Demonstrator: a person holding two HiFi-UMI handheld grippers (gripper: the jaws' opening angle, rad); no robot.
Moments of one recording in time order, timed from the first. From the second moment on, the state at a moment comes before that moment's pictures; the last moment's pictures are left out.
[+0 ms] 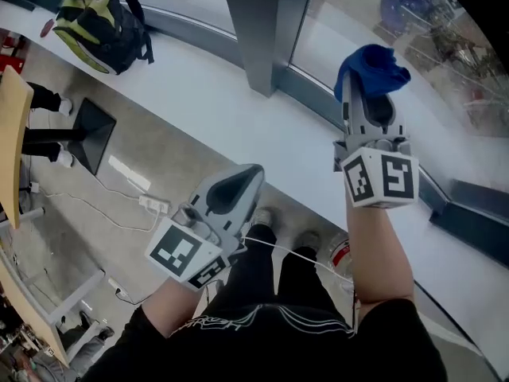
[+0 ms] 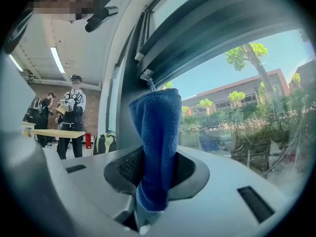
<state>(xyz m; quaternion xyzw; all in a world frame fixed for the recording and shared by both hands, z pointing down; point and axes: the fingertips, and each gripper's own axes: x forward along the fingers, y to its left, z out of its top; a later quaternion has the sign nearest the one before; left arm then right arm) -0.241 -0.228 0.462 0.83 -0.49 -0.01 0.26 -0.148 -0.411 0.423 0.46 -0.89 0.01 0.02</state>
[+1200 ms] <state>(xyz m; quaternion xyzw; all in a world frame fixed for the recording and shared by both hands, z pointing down) -0.257 -0.229 0.468 0.83 -0.48 0.01 0.28 -0.199 -0.490 0.425 0.51 -0.86 0.00 0.01</state>
